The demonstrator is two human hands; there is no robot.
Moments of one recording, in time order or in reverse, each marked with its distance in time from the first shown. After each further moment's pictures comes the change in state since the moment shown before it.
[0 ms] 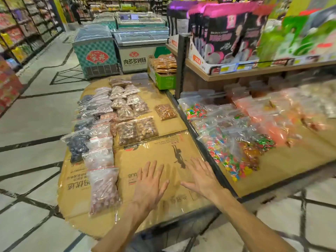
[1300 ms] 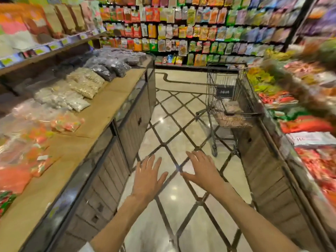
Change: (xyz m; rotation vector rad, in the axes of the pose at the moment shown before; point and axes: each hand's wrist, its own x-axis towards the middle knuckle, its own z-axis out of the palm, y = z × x) left_hand -0.007 0.935 0.062 -0.040 -0.108 1.043; right_hand -0.617 0.678 -0.017 0.200 0.312 1.106
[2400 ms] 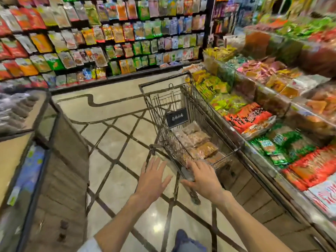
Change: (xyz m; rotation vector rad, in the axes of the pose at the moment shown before) left_hand 0.857 0.187 0.055 0.104 -0.149 0.554; right_hand 0.606 0.419 -0.081 0.123 0.042 0.539
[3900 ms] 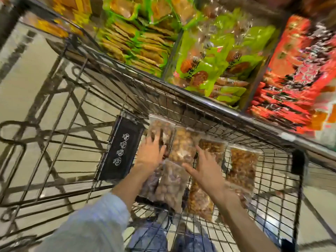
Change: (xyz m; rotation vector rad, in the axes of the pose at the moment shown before) left_hand 0.782 -0.011 0.306 0.110 -0.669 0.415; right_hand 0.554 0.224 0.158 0.597 -0.072 1.018
